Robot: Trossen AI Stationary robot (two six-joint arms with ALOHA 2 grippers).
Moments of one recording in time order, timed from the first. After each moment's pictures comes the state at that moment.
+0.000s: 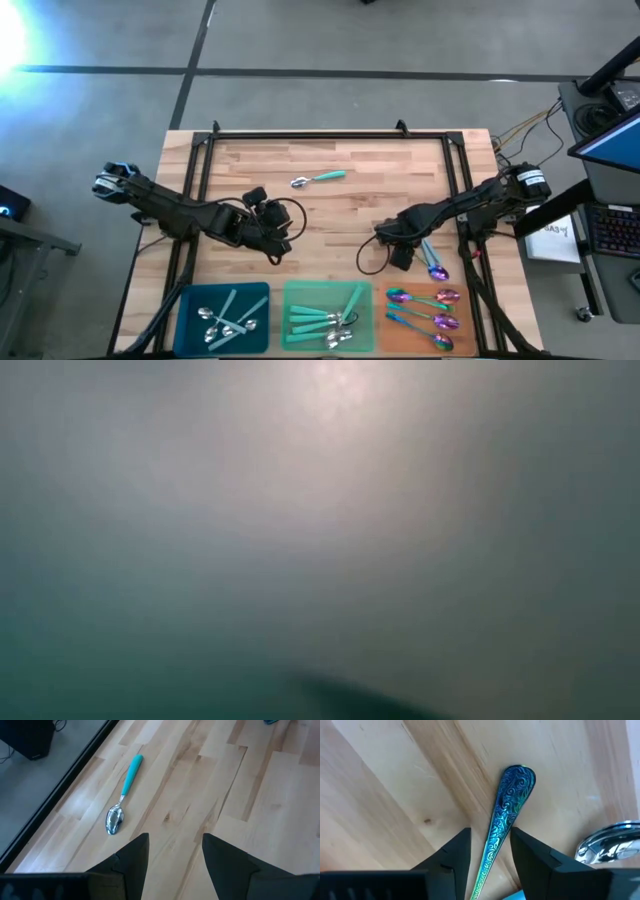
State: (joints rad) left arm -0.32 1.41 1.05 -0.69 -0.70 -0.53; right arm 0.17 1.57 0.78 -0.82 -0.10 0.65
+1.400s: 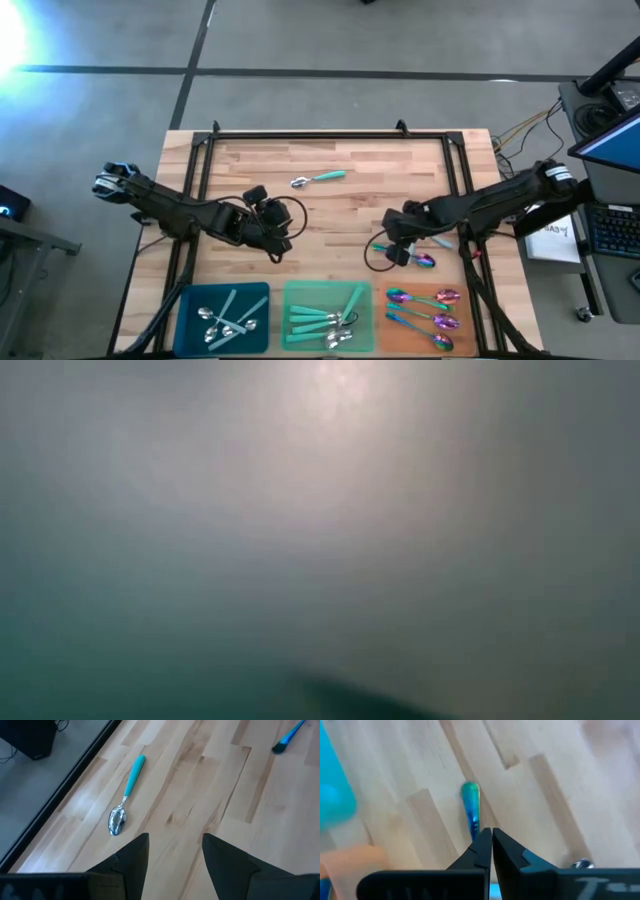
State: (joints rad) left arm -0.31 1.41 1.05 -0.69 -0.70 -0.52; right arm 0.20 1.30 0.82 -0.73 0.08 0.63
